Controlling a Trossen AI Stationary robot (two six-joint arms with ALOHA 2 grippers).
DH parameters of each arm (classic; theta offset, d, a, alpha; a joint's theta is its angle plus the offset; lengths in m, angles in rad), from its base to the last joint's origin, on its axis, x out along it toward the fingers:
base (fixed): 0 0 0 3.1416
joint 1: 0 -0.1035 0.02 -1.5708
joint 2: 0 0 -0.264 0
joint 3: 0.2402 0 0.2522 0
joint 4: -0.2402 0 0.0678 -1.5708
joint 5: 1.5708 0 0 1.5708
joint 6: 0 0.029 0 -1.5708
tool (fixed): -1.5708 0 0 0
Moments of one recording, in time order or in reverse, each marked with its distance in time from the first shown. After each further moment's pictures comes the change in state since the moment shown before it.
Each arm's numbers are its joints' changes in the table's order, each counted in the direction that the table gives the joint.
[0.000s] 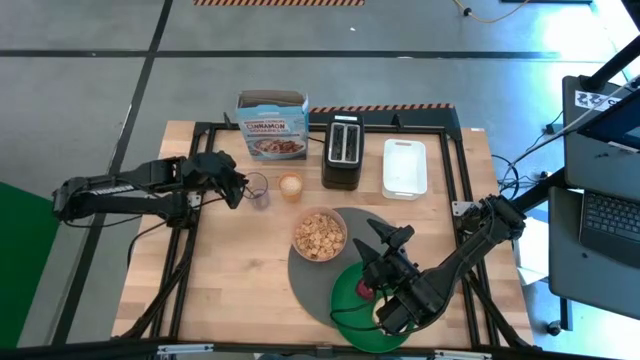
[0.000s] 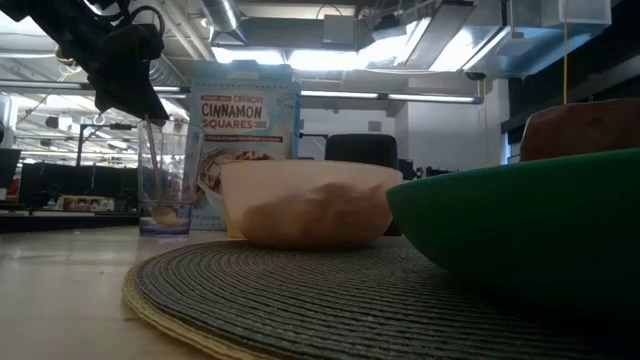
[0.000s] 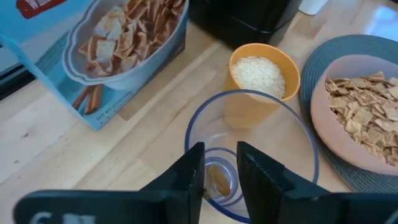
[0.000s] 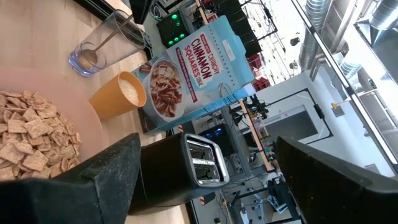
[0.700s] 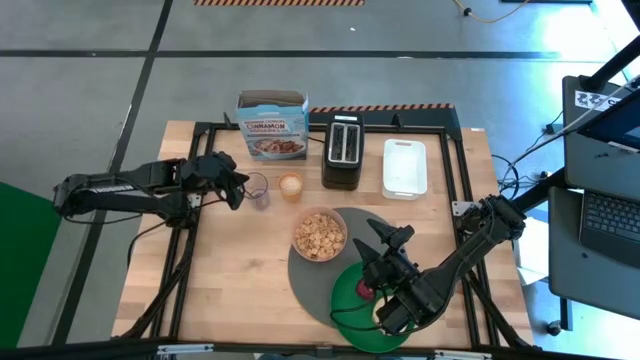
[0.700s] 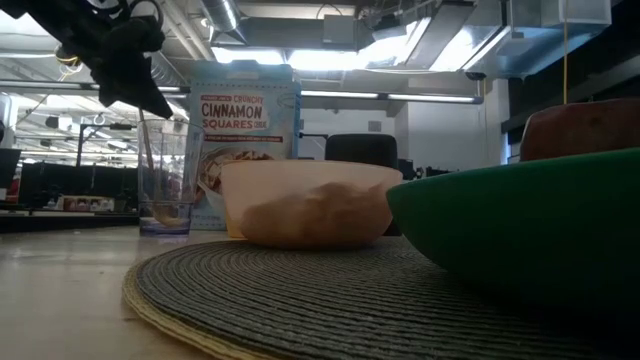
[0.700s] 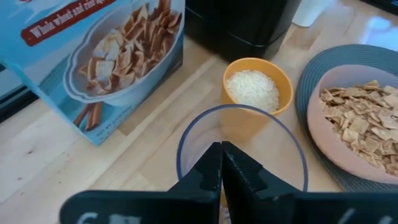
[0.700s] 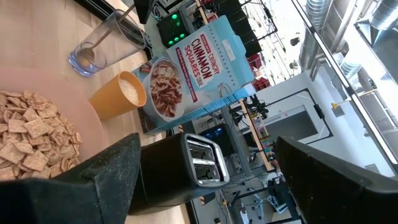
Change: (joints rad) left arm 0.065 0.000 0.000 0.038 0.077 0.000; right arm 0.000 0.000 0.000 0.000 0.000 0.000
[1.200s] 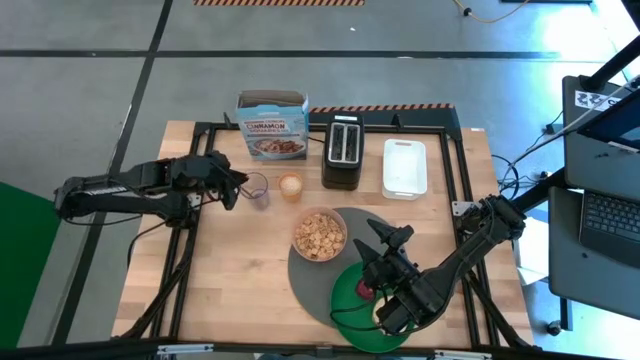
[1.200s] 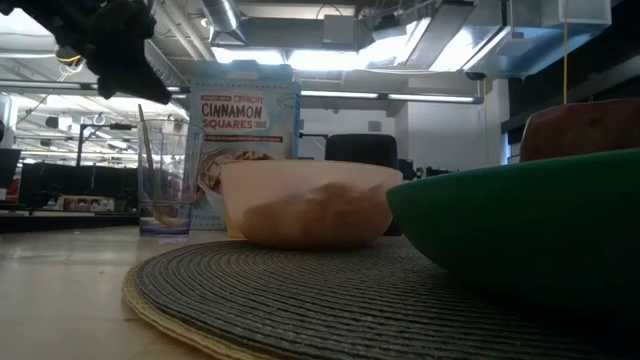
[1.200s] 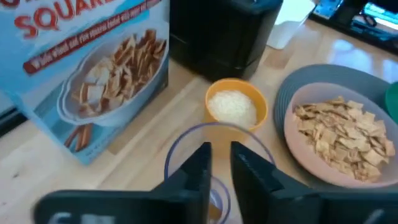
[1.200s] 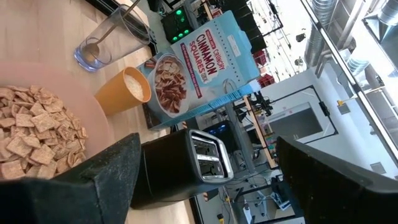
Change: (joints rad) left arm 0.005 0.080 0.001 0.025 -0.034 0.034; right arm 0.000 0.000 0.000 0.000 0.026 0.000
